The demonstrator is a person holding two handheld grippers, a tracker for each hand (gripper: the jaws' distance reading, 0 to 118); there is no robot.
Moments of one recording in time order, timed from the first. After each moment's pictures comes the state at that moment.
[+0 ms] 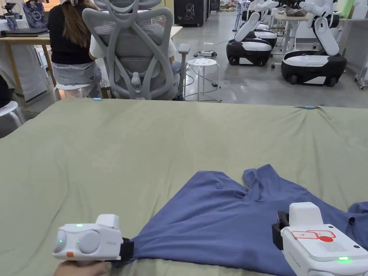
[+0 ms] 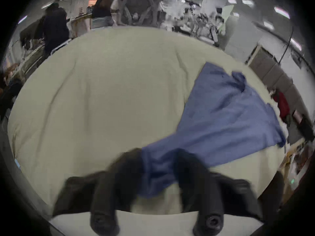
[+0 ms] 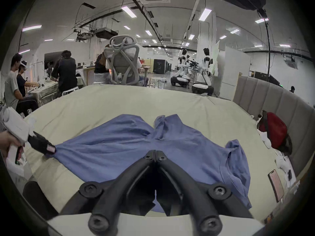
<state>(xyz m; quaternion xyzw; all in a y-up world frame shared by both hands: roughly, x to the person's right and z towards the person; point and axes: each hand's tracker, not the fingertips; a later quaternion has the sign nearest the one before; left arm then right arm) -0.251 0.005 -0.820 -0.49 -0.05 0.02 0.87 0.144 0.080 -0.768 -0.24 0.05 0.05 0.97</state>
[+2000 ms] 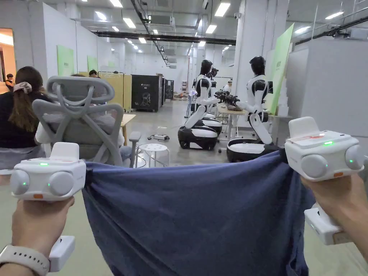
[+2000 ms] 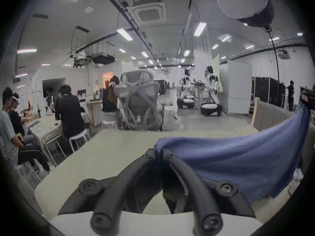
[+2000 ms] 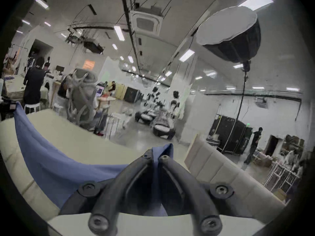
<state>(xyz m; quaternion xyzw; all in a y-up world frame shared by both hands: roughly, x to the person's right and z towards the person) -0.173 0.347 -0.957 -0.11 0.04 -0.02 0.99 0.283 0.405 -0.925 -0.06 -0.10 0.16 0.98</state>
